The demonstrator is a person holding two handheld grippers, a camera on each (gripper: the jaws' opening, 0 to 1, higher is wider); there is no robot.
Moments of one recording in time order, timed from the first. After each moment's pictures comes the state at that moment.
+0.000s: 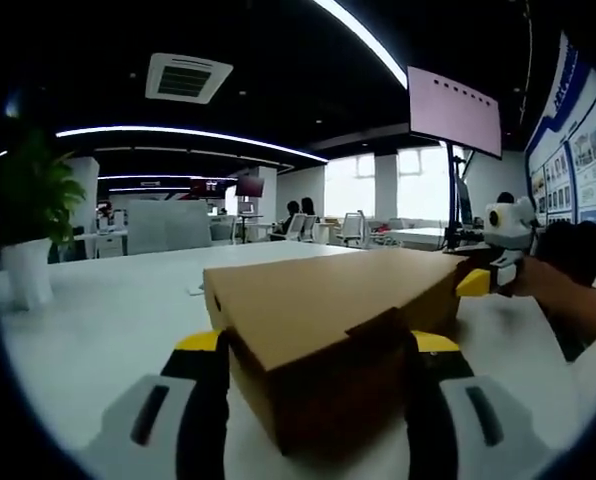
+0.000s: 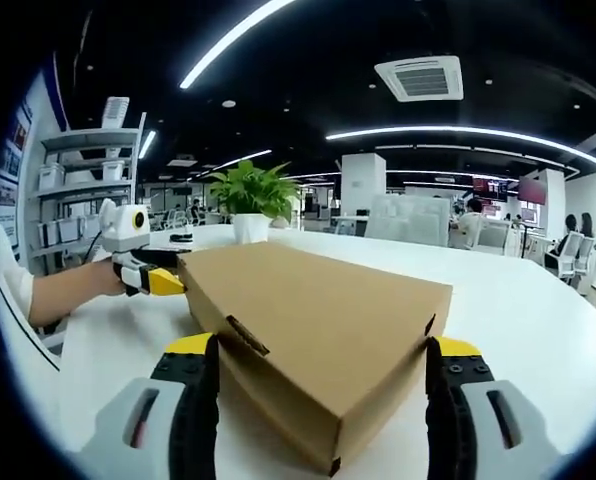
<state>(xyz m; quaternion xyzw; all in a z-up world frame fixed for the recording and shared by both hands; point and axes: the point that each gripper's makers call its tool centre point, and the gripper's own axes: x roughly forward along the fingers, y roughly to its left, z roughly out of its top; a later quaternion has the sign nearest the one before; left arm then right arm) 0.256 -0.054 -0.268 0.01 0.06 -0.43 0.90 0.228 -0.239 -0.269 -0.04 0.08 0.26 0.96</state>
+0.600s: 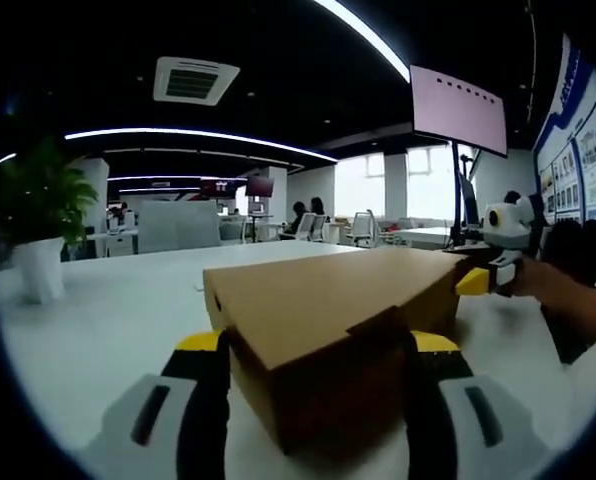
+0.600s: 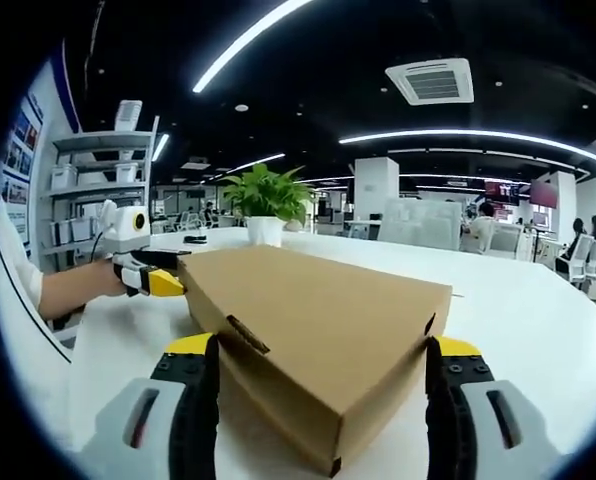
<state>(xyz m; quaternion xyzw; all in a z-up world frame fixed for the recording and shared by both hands) 0.251 -0.033 -0.270 0.01 0.05 -0.41 0.91 0.215 -0.235 -0.268 -0.04 0.07 0.29 0.95</state>
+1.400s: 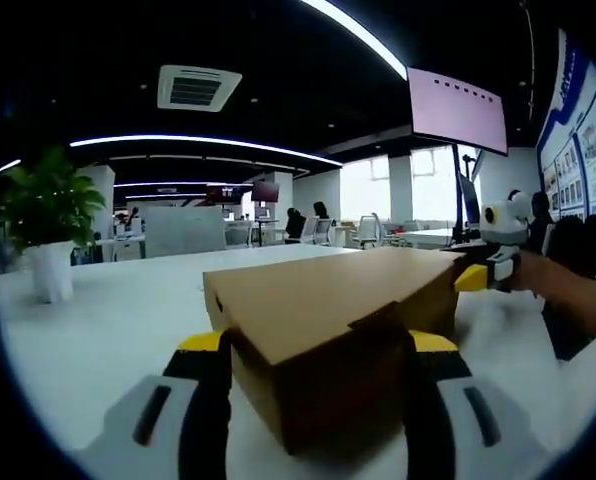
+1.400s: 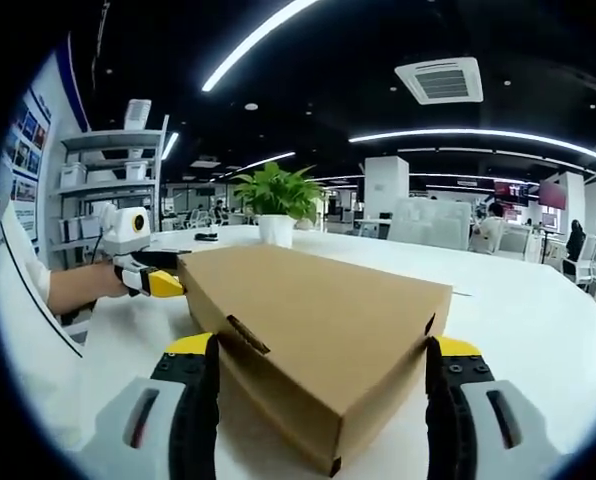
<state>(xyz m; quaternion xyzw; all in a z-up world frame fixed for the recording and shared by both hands) 0.231 -0.032 -0.273 0.02 0.04 -0.39 0.92 0.205 -0.233 -0.267 -0.05 0.07 0.31 0.95</state>
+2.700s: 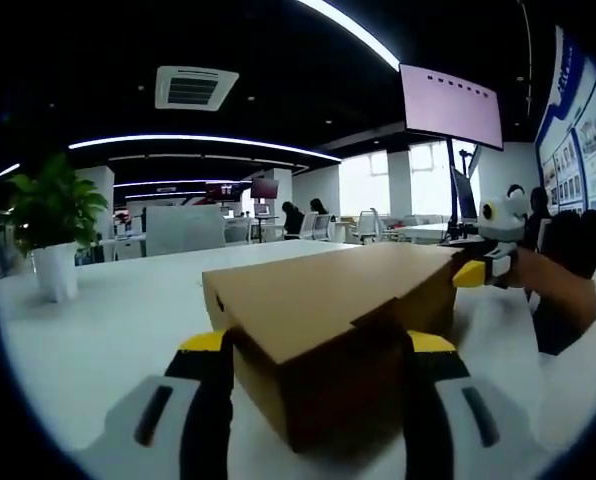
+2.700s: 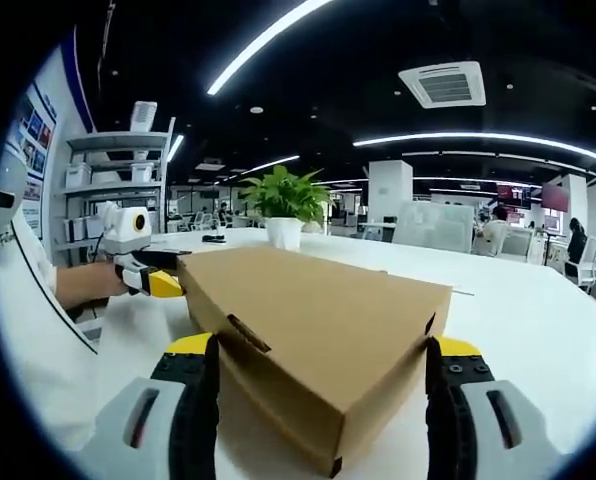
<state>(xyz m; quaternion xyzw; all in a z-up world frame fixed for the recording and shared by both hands) 0.196 -0.031 -0.273 0.03 0.05 -0.39 0.92 0.181 -0.234 -0.270 -0.04 0.06 0.32 0.95</state>
